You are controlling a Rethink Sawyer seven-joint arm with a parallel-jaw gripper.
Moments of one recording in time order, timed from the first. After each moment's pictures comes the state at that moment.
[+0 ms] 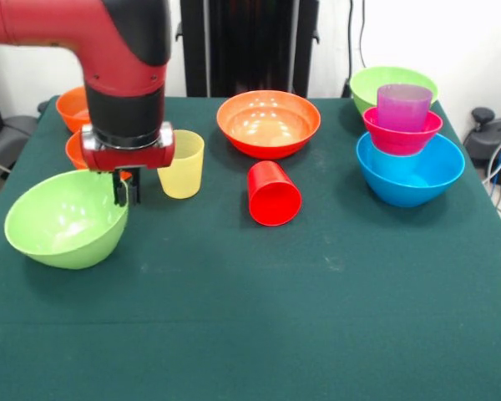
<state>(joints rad) -0.80 -0.50 0.66 1.45 -0.91 0.97 1.69</state>
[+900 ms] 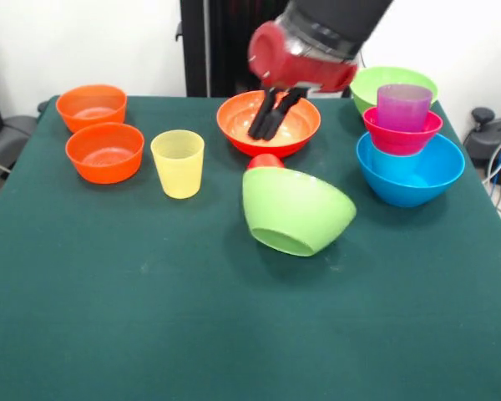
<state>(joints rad) -0.32 -0.74 0.51 1.38 -0.89 1.17 1.69</state>
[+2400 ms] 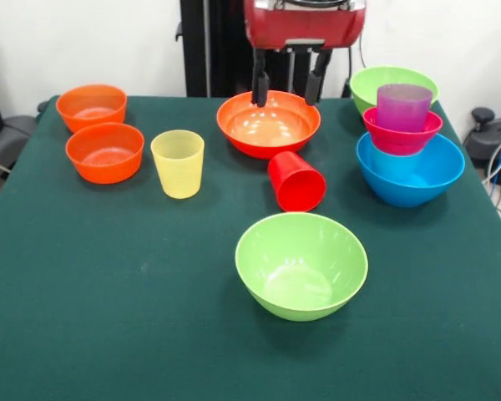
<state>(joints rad) -0.42 -0.76 0.39 1.42 -0.35 1.05 1.72</state>
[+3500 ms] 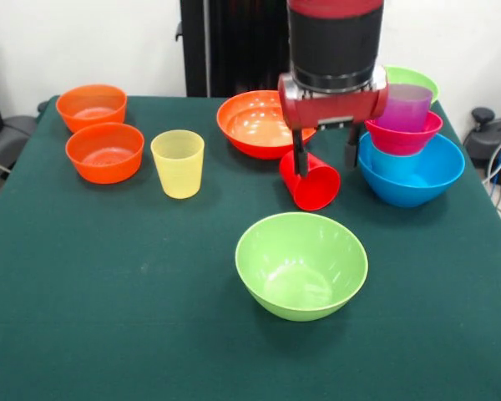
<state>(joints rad) -0.39 -0.62 0.38 1.46 -0.28 0.83 1.72</state>
